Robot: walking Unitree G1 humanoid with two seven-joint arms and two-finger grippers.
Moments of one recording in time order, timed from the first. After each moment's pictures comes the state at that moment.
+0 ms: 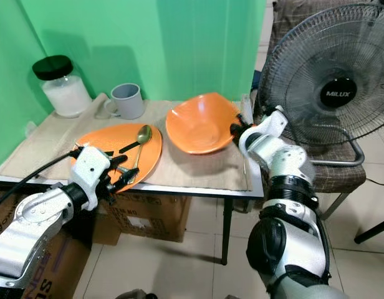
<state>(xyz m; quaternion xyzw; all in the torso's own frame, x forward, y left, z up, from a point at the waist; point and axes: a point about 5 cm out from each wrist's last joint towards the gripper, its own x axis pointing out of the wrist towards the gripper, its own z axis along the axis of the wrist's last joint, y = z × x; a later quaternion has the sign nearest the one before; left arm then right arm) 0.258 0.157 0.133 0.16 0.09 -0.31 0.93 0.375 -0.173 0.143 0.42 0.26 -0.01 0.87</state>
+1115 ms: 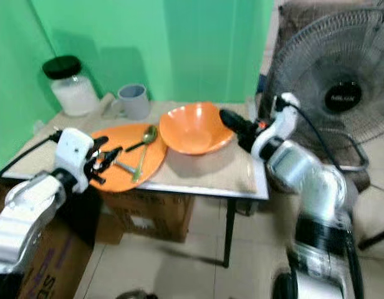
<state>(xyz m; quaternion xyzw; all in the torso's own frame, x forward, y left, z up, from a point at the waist) 0.279 0.176 0.152 0.13 0.05 -0.20 0.97 0.301 -0.174 0.197 0.26 0.11 0.23 0.93</state>
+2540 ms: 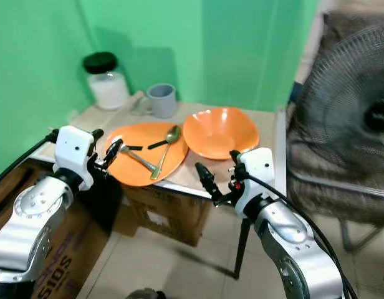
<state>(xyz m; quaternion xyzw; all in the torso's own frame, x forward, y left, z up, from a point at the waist) 0.269 0.162 0.158 0.12 0.02 -0.15 0.98 0.230 -0.144 0.152 0.02 0.07 0.24 0.97</state>
